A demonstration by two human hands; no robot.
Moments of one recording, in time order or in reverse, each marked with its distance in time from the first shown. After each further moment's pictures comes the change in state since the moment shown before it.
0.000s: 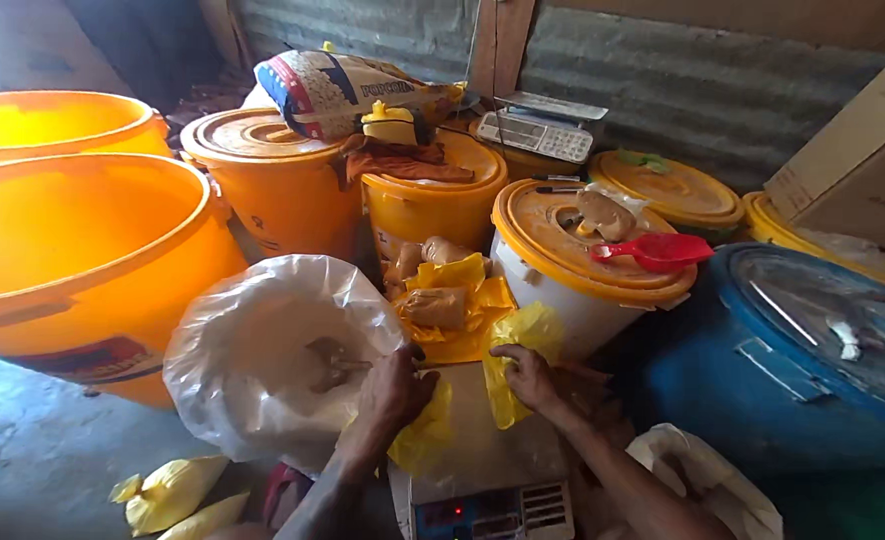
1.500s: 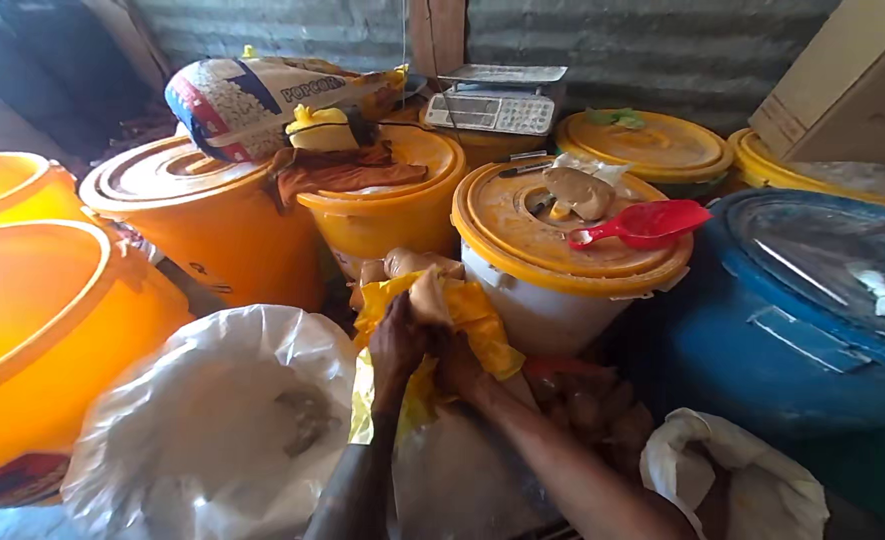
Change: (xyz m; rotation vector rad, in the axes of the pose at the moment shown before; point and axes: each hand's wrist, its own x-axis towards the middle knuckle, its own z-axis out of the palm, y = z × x) left_hand 0.159 0.027 0.043 -0.016 0.284 0.215; right_hand 0.124 0.002 0.076 -0.402 -0.187 -0.147
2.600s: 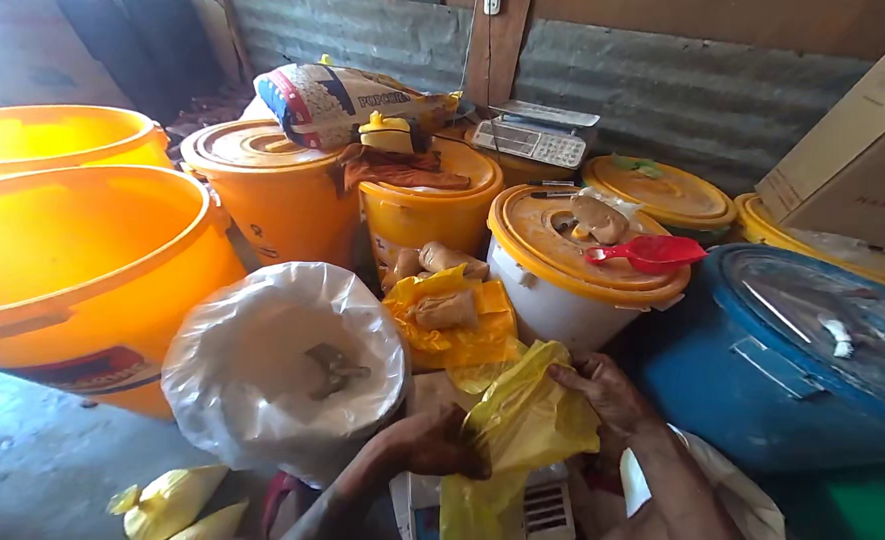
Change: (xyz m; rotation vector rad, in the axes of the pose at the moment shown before) left_hand -0.165 0.031 -0.079 -0.364 -1.006 0.233; right_hand -0.210 0.039 -0.093 1.084 0.355 -0.065
